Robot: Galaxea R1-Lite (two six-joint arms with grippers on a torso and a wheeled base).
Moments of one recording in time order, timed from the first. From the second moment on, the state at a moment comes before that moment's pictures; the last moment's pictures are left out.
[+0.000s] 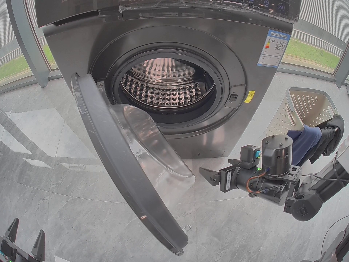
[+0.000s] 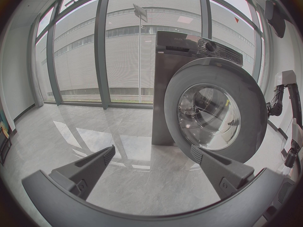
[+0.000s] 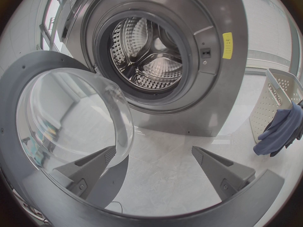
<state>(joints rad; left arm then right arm) 0.00 0.02 -0.02 0.01 0.03 -0.06 0.66 1.86 -0.64 -0.90 -0.11 0.23</state>
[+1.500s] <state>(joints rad) 0.00 0.02 -0.02 0.01 0.03 -0.06 0.81 2.12 -0.83 -1.10 -0.09 0.22</state>
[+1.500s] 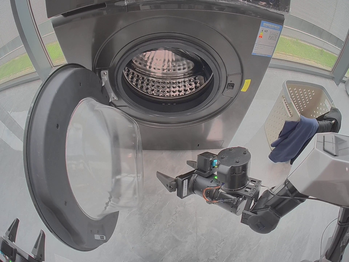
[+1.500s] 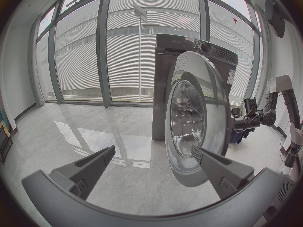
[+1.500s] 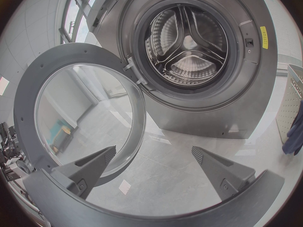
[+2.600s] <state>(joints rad) 0.00 0.02 -0.02 0.01 0.03 -0.05 0.91 2.38 -1.30 -0.98 -0.07 0.22</state>
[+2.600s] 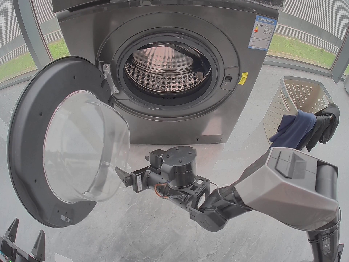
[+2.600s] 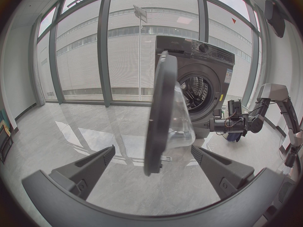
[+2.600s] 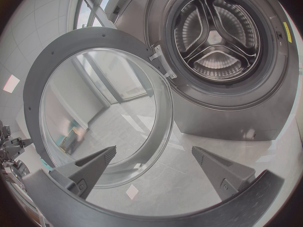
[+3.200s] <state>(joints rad) 0.00 0.02 -0.02 0.01 0.03 -0.06 0.93 2.45 -1.44 -0.94 -0.08 0.23</state>
